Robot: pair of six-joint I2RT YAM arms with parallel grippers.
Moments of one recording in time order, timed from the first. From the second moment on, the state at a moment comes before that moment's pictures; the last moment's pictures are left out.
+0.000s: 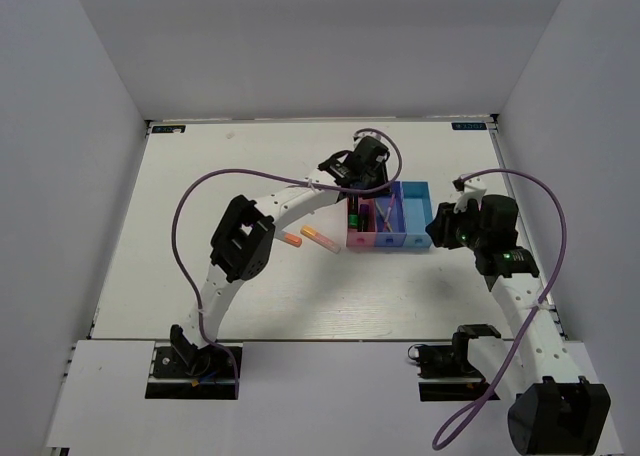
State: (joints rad) left arm -0.82 2.27 1.97 -0.43 -0.06 -0.80; right arm 0.05 0.84 0.64 -0.38 -0.34 -0.02
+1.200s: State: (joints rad) left arm -0.58 2.05 1.67 -0.91 -0.01 -1.15; right arm 0.02 0.90 0.62 -0.41 -0.45 -0.03
